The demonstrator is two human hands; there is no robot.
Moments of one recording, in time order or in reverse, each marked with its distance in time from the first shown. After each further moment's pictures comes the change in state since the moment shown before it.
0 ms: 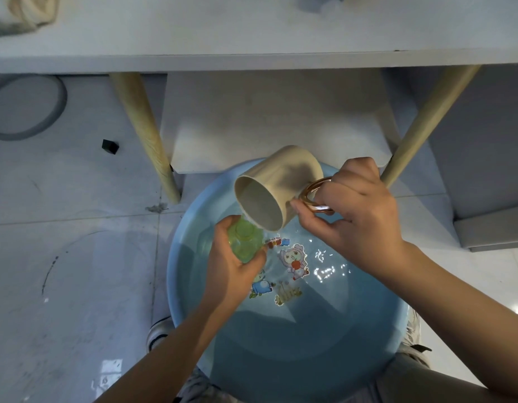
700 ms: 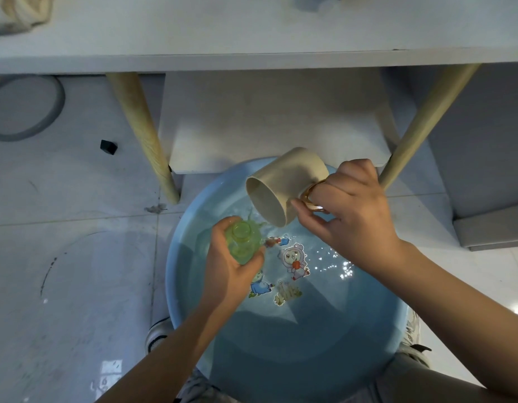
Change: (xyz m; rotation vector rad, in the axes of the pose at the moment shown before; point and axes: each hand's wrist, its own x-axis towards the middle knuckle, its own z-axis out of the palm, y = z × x) left_hand -0.001 0.001 -0.002 -0.024 -0.007 -0.034; right_hand -0.004 0.008 0.006 -0.112 -0.044 -0.033
